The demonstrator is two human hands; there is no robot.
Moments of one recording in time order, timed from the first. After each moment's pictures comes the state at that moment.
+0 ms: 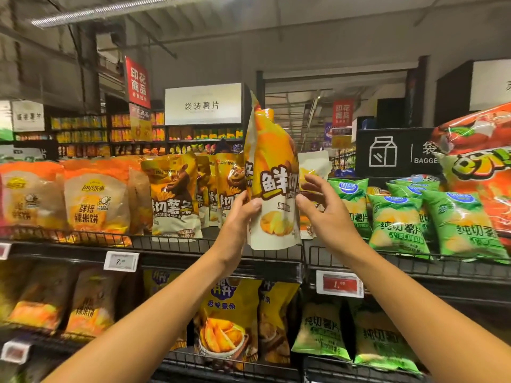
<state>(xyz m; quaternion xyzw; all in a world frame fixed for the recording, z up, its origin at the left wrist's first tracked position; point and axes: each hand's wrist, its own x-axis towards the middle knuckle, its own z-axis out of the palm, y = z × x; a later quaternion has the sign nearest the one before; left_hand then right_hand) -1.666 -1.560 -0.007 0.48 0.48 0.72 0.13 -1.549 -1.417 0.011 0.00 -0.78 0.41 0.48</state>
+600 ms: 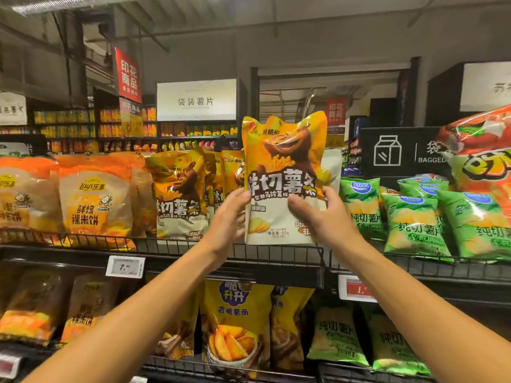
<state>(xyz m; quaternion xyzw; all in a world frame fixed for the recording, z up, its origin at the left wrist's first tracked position) -1.737 -1.577 -0.004 0.46 0.52 0.71 0.13 -1.591 -1.430 0.008 -0.09 -0.74 0.50 0.43</state>
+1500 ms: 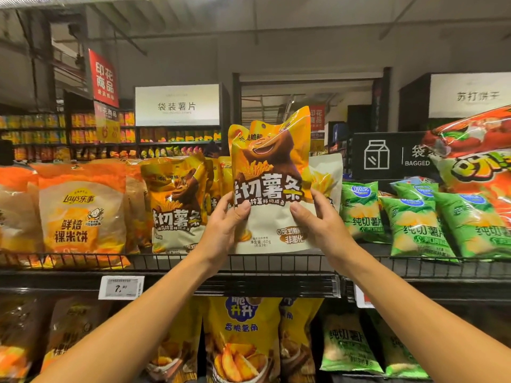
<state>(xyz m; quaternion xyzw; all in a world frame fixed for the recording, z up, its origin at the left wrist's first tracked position) -1.783 -1.583 -0.003 0.47 0.46 0.73 0.17 -1.622 -1.453 0.005 -0.01 -0.71 0.56 0.43</state>
